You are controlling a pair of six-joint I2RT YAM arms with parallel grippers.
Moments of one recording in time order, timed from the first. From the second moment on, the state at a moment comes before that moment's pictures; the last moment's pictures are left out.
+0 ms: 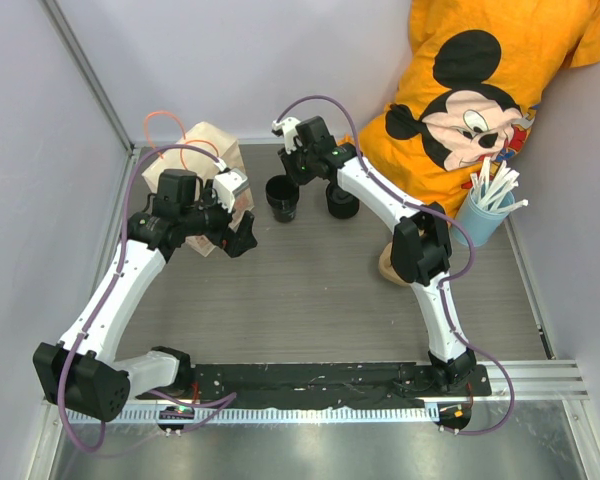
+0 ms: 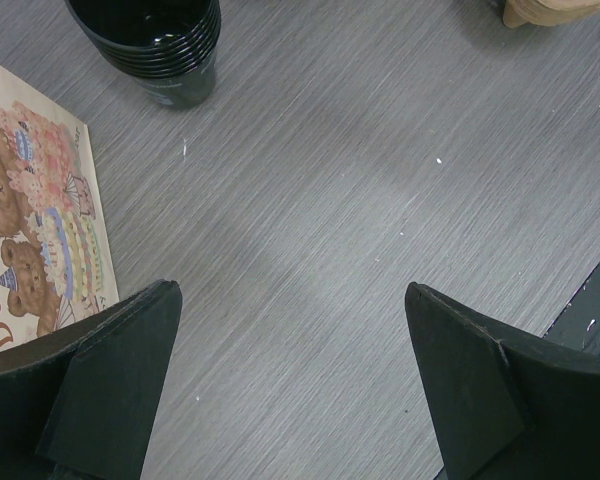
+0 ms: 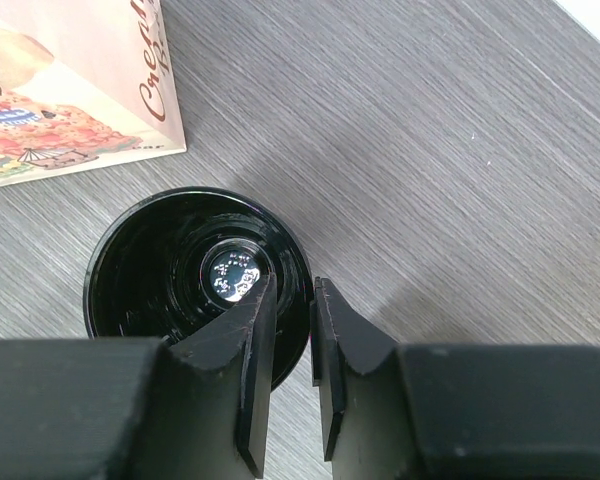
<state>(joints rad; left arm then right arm) -0.28 1.18 1.16 -0.69 0.50 0.29 0.59 2.27 2.14 -0.55 -0.12 -0.11</state>
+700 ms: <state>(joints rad) -0.28 1.18 1.16 -0.69 0.50 0.29 0.59 2.28 2.13 -0.55 -0.12 -0.12</state>
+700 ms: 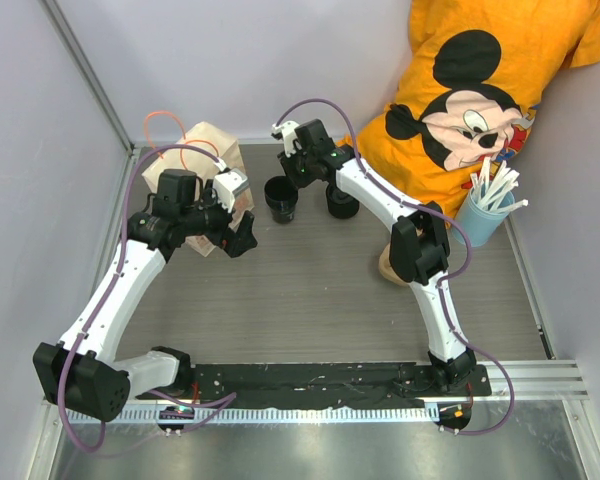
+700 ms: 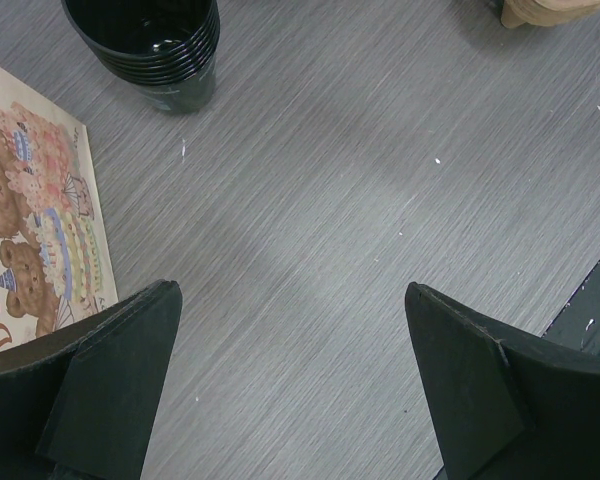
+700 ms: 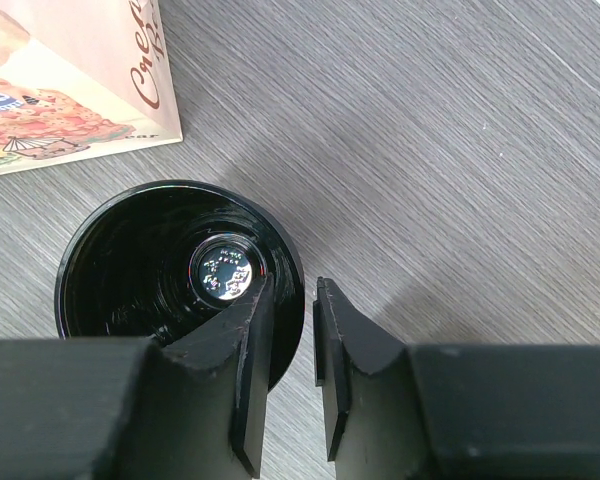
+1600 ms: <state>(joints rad) -0.28 1.18 1.16 -0.69 0.51 0.29 0.59 2.26 2.11 -0.55 -0.09 -0.14</state>
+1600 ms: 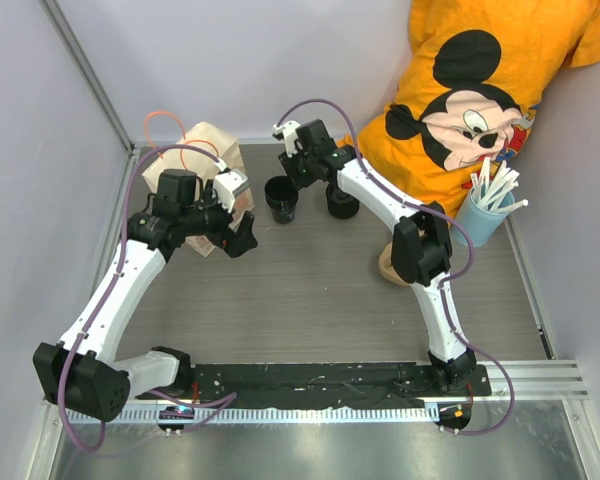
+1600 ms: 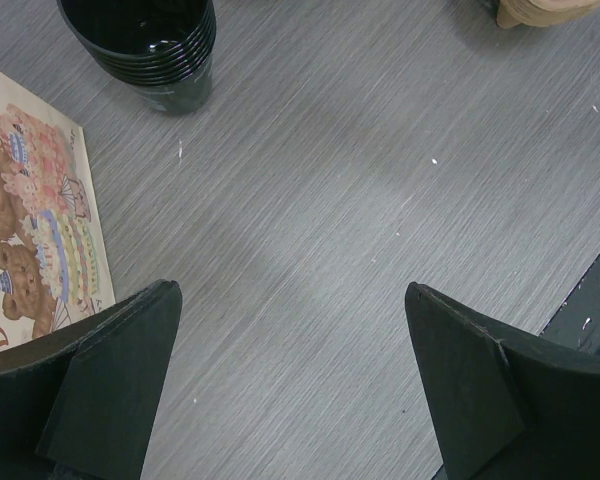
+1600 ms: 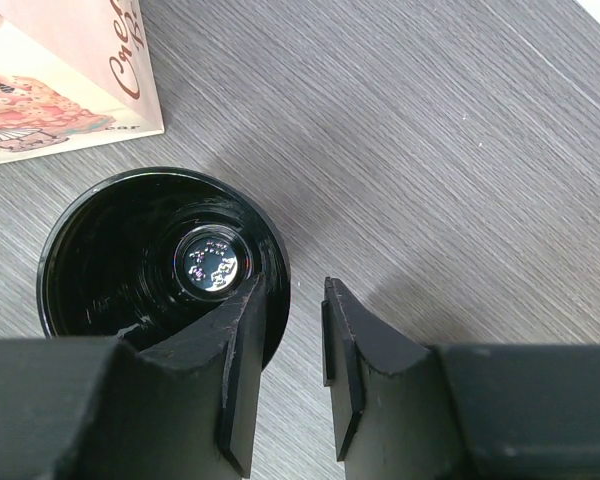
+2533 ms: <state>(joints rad) -0.28 1.19 1.16 -0.69 0.52 0.28 0.59 2.23 2.10 -0.55 -0.09 -0.14</state>
